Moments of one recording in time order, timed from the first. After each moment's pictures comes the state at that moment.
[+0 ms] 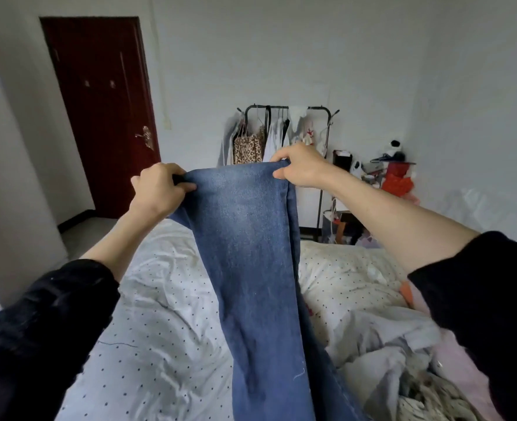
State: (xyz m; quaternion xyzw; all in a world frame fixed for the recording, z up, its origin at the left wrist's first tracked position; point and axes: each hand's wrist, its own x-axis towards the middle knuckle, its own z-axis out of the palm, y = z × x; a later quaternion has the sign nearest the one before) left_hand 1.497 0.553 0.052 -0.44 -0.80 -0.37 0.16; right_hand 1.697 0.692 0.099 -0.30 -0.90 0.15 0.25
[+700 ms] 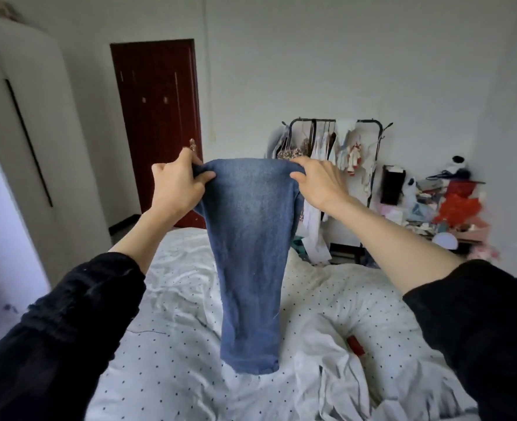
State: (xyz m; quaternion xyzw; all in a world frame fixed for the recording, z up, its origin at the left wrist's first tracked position) left_hand 1.406 0.556 0.076 -0.44 -0.76 -0.42 0.23; right_hand 1.574 0.722 0.086 -0.32 -0.89 0.02 0.33
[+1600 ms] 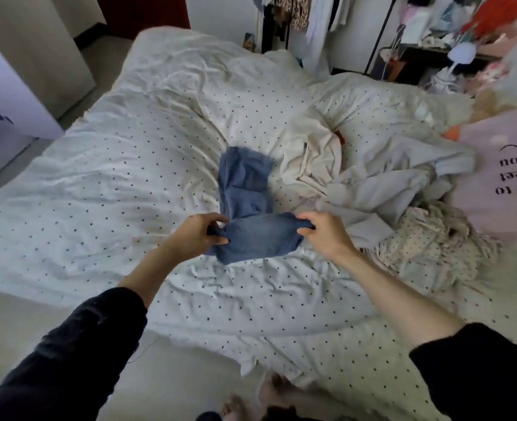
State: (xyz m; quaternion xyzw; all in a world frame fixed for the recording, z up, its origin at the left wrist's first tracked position) left_hand 1.612 0.312 -0.274 -0.46 -0.80 -0.24 -0.30; right_hand 1.816 0.475 -0.284 -0.41 -0.84 0.36 0.08
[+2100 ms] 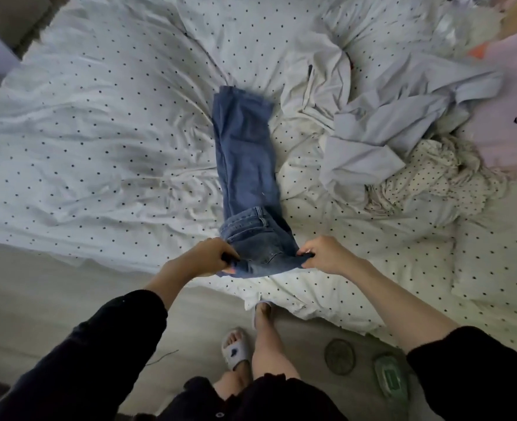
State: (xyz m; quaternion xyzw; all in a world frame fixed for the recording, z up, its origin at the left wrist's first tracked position) left_hand 1.671 0.239 -0.383 -0.50 -0.73 -0.04 -0.46; right_hand 1.883 0.389 -0.373 -0.38 -0.81 0.39 -0.21
